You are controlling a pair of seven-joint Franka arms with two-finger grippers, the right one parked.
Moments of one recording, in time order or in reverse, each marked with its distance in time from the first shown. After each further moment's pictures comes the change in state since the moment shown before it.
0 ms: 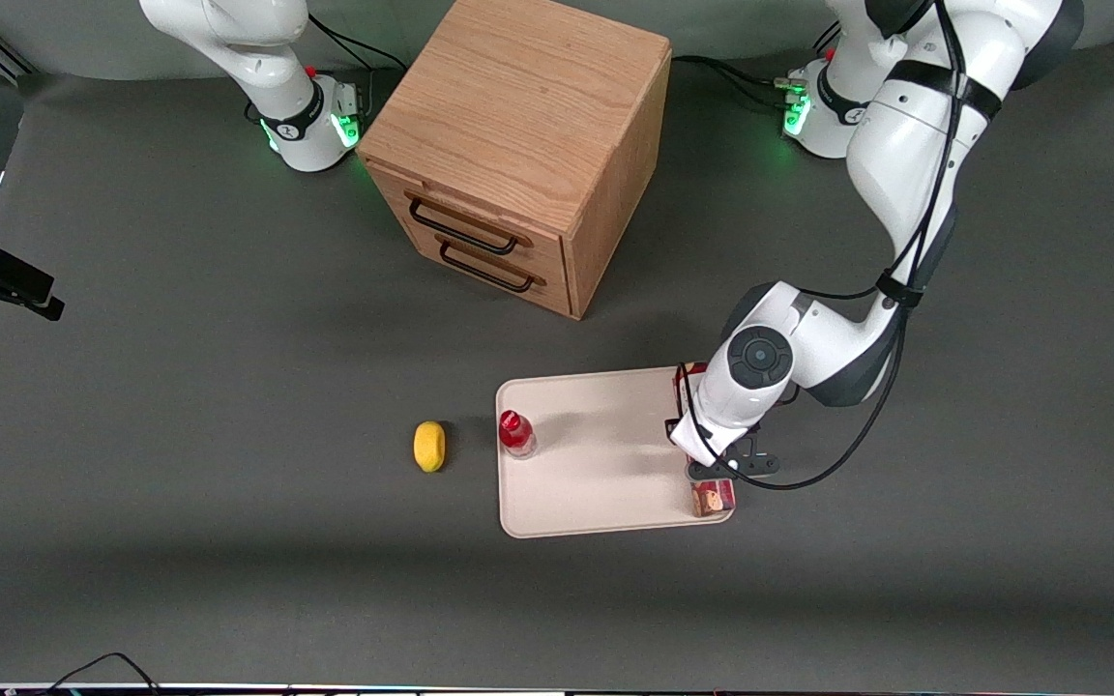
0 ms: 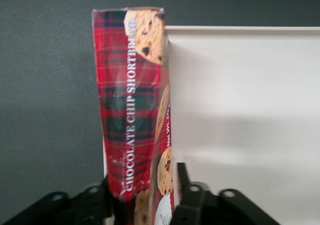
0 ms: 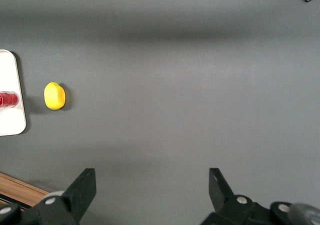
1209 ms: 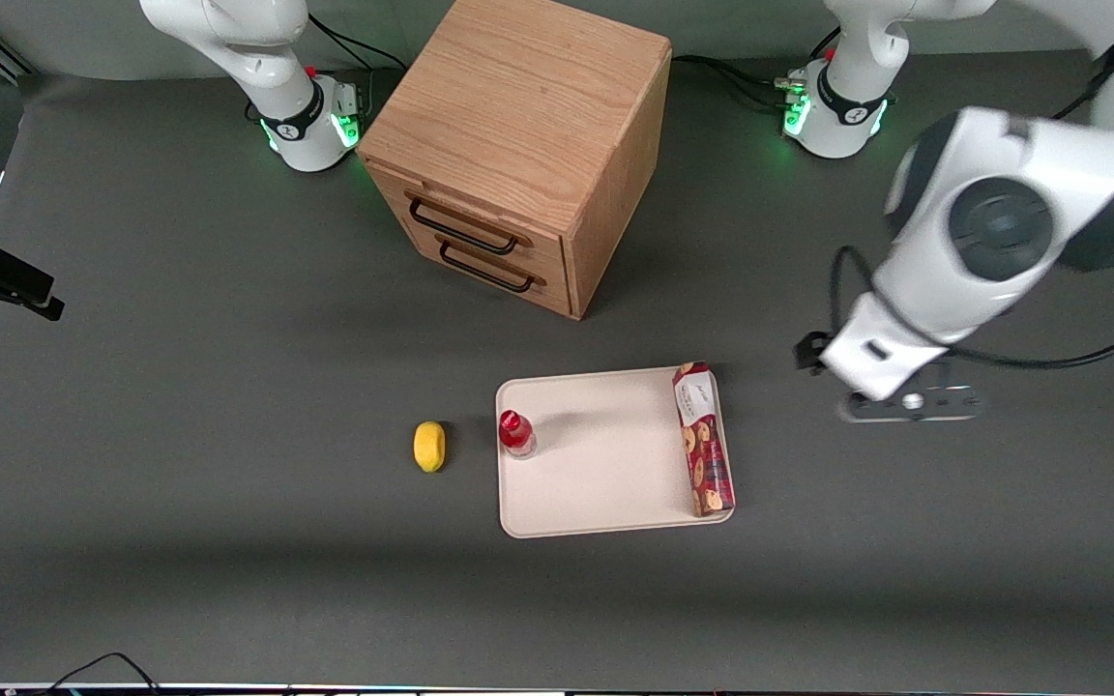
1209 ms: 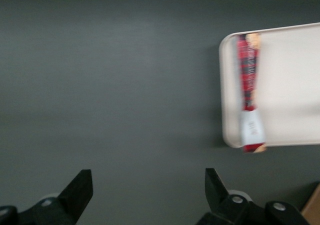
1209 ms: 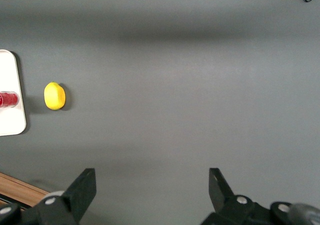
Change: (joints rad) arm 0.057 -0.500 0.183 0.100 -0.187 -0.688 0.466
